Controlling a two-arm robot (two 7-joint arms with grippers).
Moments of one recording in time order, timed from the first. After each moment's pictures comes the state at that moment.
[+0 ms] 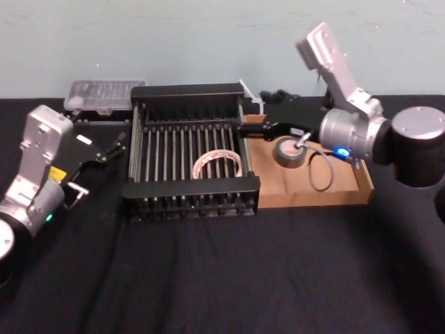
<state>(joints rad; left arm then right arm) -0.20 0.60 0.45 -1.41 -0.25 -0.12 0.03 0.58 0.37 -0.56 -1.27 0.34 0.29 0.50</state>
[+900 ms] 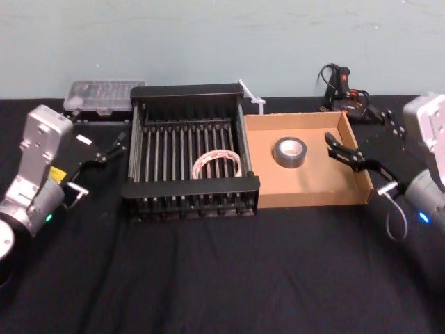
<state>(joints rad) -0.20 0.60 0.45 -1.41 -0.25 -0.12 0.03 0.11 0.52 -0.31 -1.58 0.21 0.00 0.16</state>
